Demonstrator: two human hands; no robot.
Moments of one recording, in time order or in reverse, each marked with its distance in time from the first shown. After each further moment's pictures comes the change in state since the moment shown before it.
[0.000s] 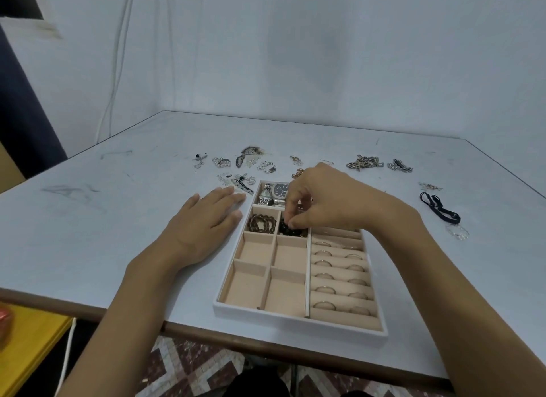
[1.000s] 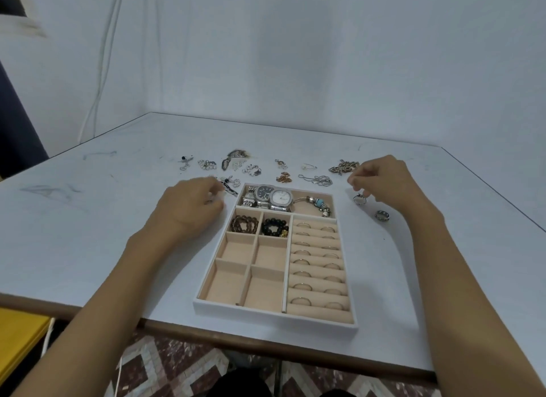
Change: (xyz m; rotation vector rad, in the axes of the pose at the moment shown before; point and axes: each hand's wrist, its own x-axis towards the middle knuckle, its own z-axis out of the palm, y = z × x) left_hand 0.022 0.016 -0.014 0.000 0.209 -0.144; right_hand -0.031 0.115 -0.022 0.248 0.498 0.536
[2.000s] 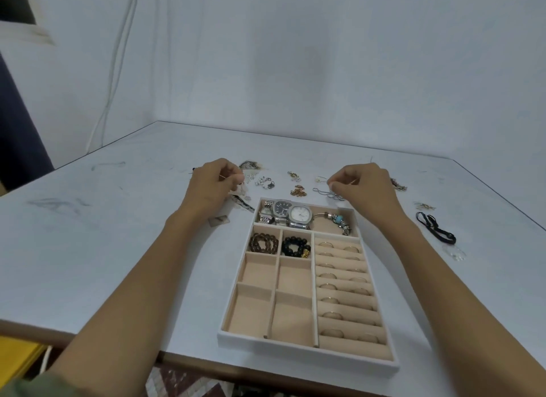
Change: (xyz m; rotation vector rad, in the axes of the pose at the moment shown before) left_hand 0.073 -0.020 0.018 -0.621 0.135 -0.023; right_hand 0.007 -0.044 0.048 0.040 0.115 -0.134
